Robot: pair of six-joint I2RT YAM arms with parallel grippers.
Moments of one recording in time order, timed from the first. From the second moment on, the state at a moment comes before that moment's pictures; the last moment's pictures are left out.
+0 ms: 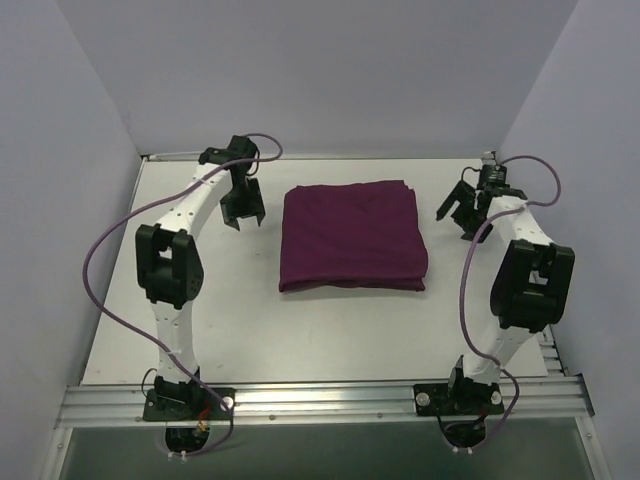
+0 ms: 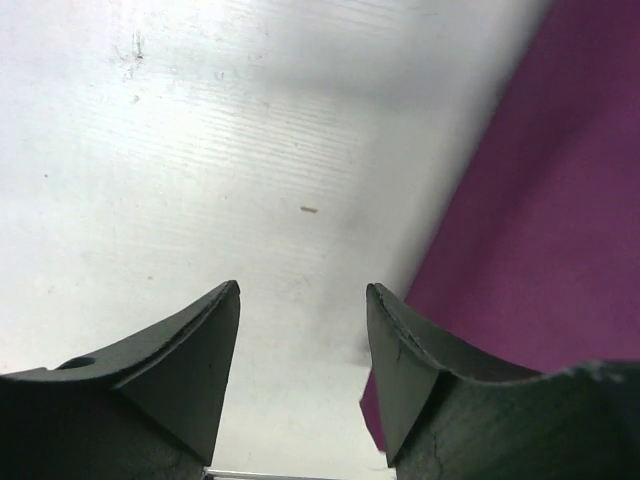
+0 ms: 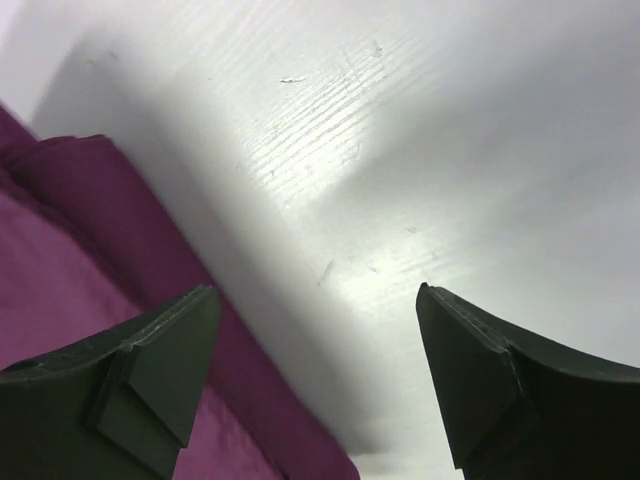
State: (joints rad) left arm -0.30 2.13 1.97 -1.16 -0.11 -0.53; right arm -0.16 1.82 1.32 -0.56 -0.08 0.50
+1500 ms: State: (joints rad) left arm -0.65 1.88 1.92 -1.03 0.04 -0.35; right arm -0.05 1.50 1.00 -0.65 -0.36 0.46
